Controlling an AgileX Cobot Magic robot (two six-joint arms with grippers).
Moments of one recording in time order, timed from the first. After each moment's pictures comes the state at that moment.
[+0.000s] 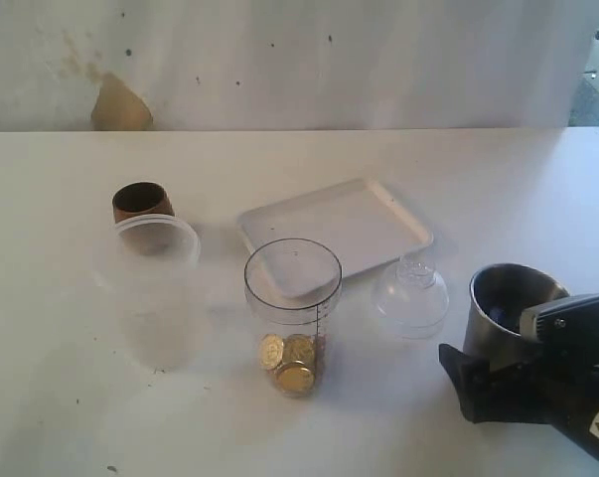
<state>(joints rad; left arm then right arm) 0.05 0.00 0.00 0.01 0.22 0.00 0.04 1.84 -0.09 -0.19 -1.21 0.05</state>
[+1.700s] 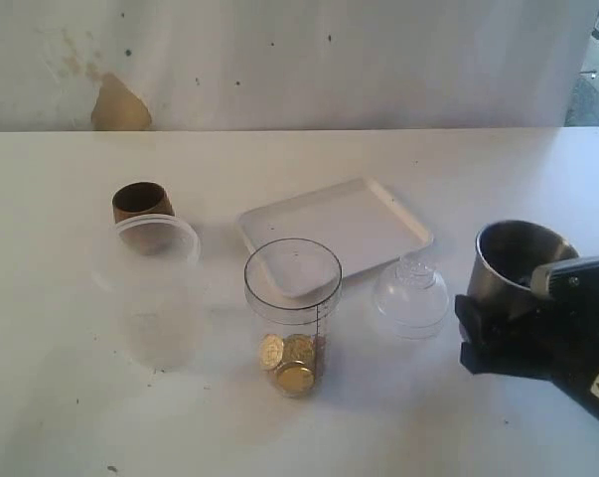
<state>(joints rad) 0.05 0.00 0.00 0.01 0.22 0.00 0.04 1.70 -0.16 -0.17 -1.11 0.11</state>
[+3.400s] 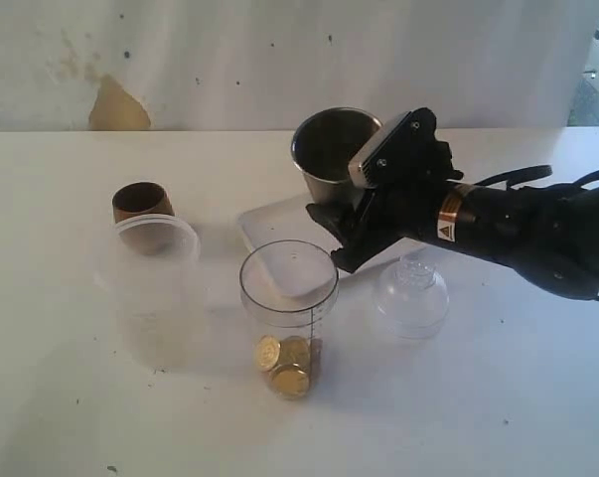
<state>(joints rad) 0.05 0.00 0.00 0.01 0.22 0.00 0.22 1.77 -0.81 -0.67 -0.68 0.15</state>
